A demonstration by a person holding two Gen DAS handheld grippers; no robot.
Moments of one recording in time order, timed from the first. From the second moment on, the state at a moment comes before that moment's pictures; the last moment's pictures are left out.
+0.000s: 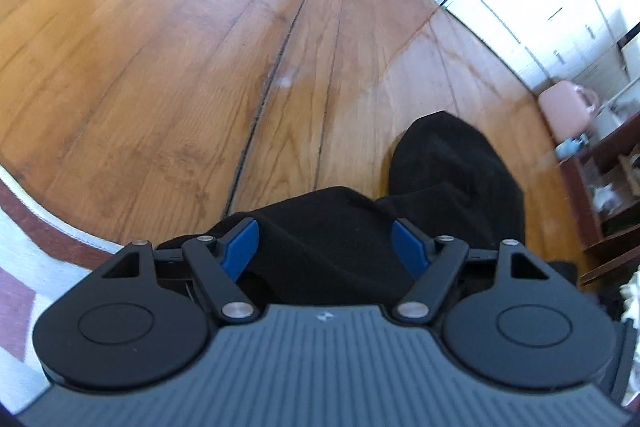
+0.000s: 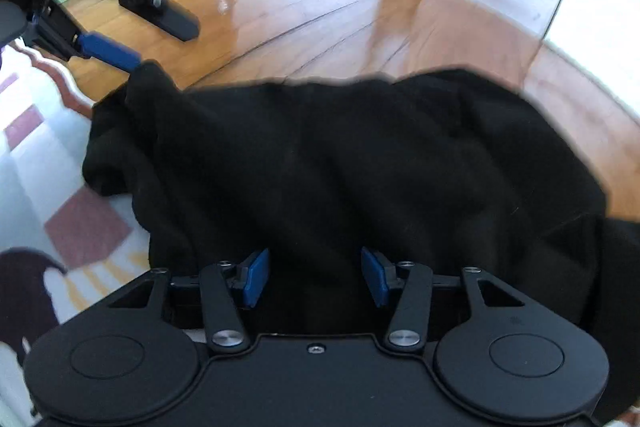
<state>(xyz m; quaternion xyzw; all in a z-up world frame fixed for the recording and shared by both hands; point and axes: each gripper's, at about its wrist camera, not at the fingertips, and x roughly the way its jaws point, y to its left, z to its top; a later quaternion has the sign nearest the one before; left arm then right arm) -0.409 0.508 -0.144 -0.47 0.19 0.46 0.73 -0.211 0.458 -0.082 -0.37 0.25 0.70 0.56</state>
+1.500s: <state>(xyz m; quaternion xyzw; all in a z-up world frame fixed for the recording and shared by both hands) -0.360 0.492 -0.075 -0.20 0.15 0.58 0.77 -0.057 0.391 -0.015 -0.19 0.46 0.58 0.65</state>
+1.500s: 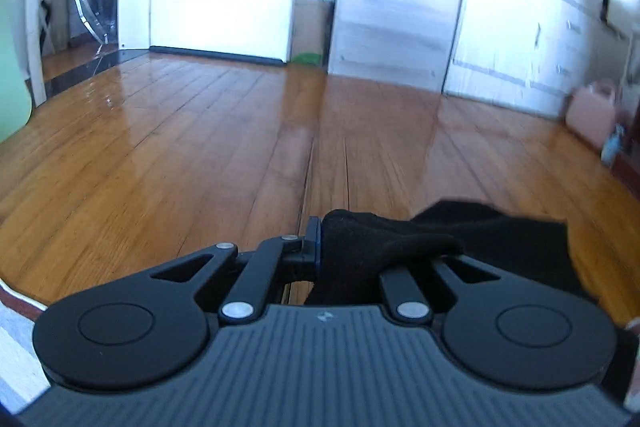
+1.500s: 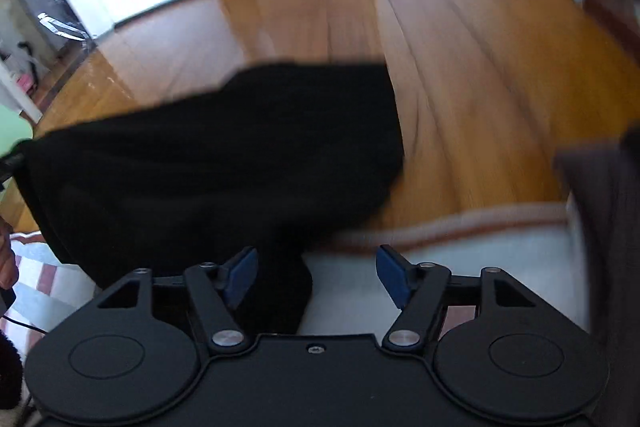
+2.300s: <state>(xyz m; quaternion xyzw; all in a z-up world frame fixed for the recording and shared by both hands) -0.552 0.499 -0.090 -0.39 0.09 0.73 0.56 -0.200 0.420 -0.072 -0.32 0.35 0.72 0.52</state>
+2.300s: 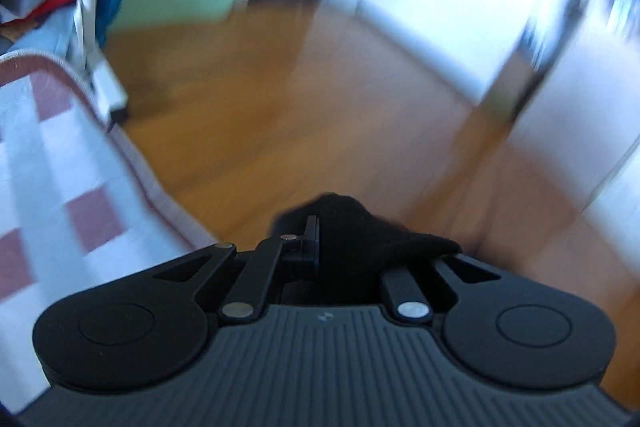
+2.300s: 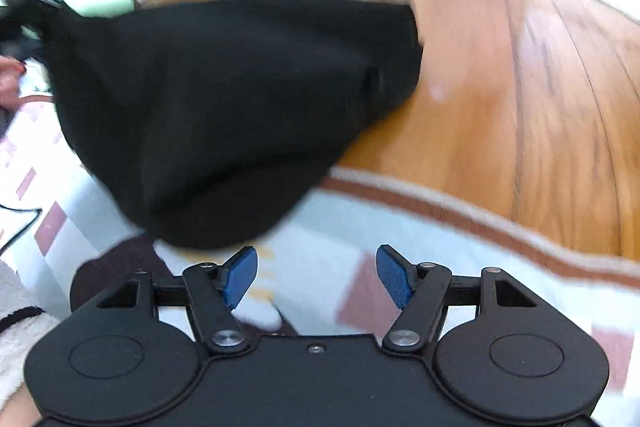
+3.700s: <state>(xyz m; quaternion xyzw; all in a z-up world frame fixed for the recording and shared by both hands) -0.499 0.491 -0.052 -0.26 0.13 0.68 0.67 -0.157 0.452 0.095 -0.21 0.01 0.63 0.75</state>
